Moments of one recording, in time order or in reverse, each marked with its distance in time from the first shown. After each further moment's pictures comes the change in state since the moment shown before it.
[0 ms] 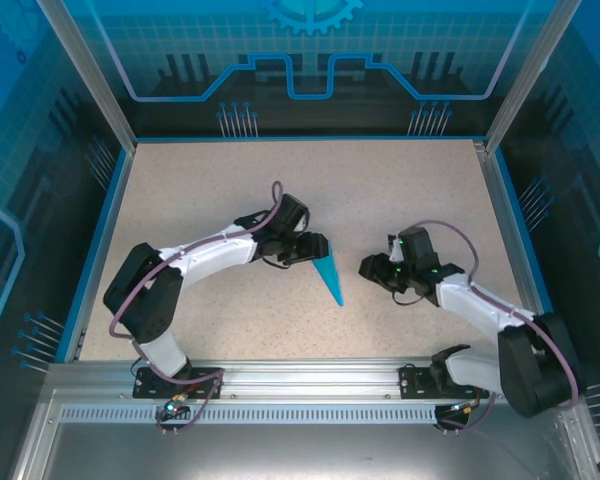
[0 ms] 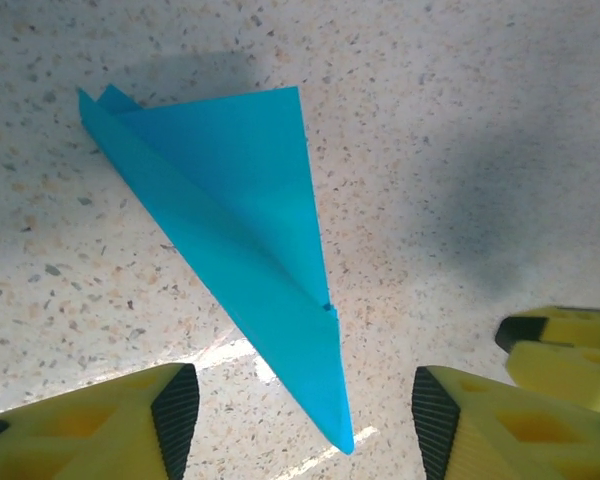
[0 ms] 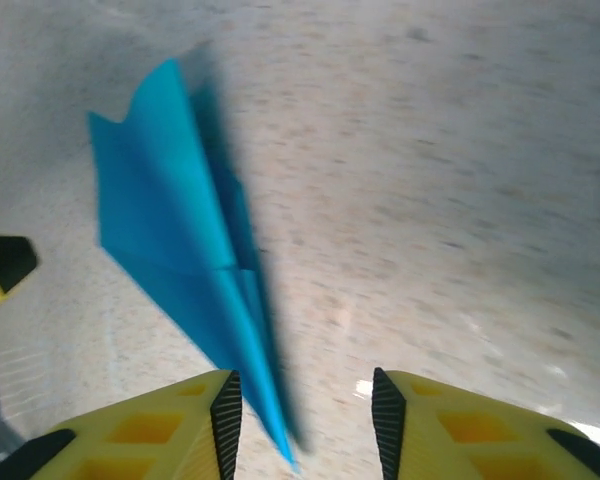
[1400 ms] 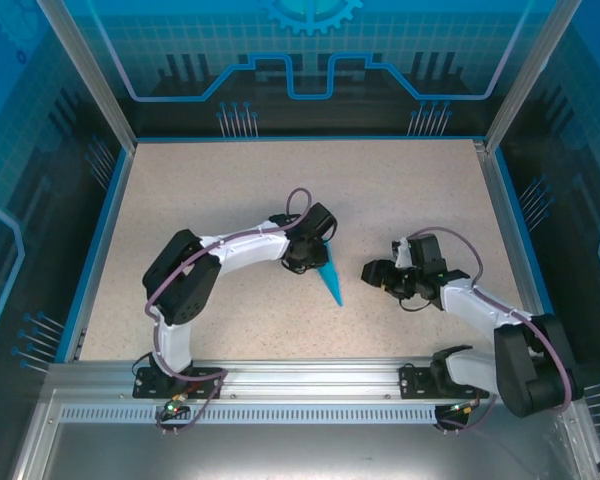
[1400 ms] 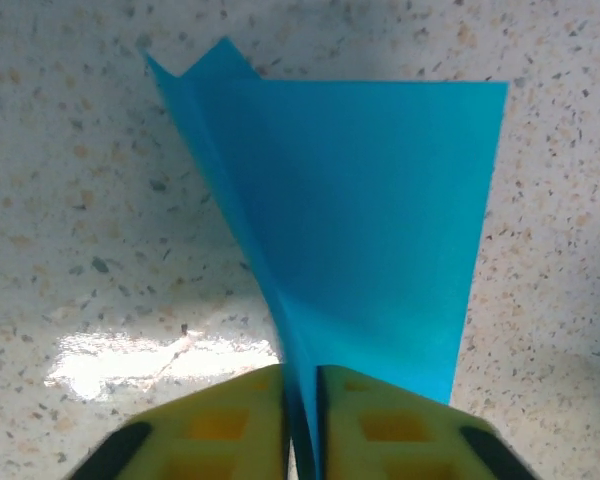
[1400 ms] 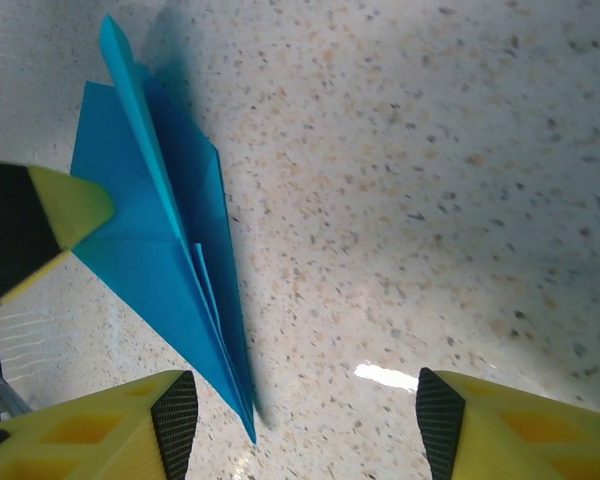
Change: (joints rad) left arm -0.060 0.182 0.123 -0.145 -0.188 -0.160; right arm -0.051 0.050 -0.017 0.031 -0.116 -0.106
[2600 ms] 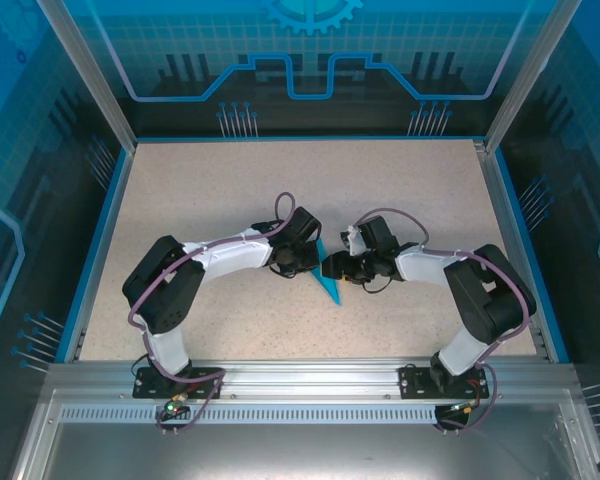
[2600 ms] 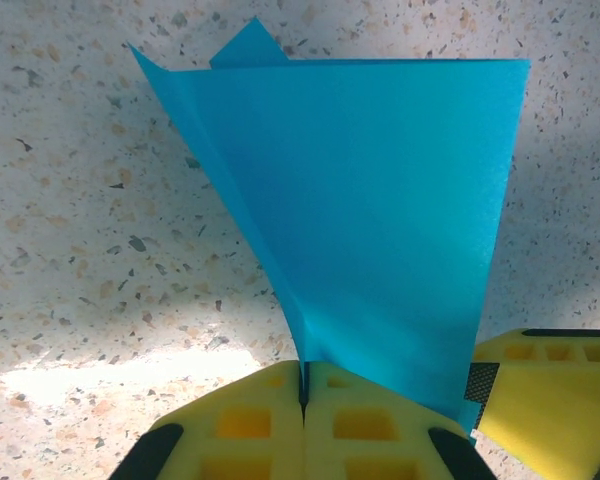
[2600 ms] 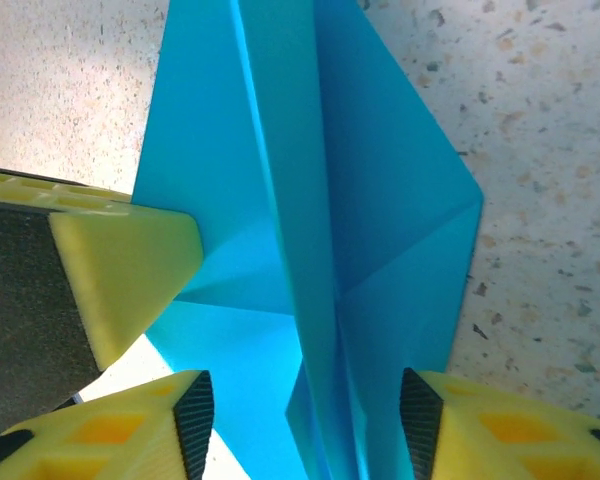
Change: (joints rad) left arm 0.037 -0.100 -0.154 0.133 0.068 0.031; right arm 0.236 0.428 0.274 0.120 -0.074 -0.056
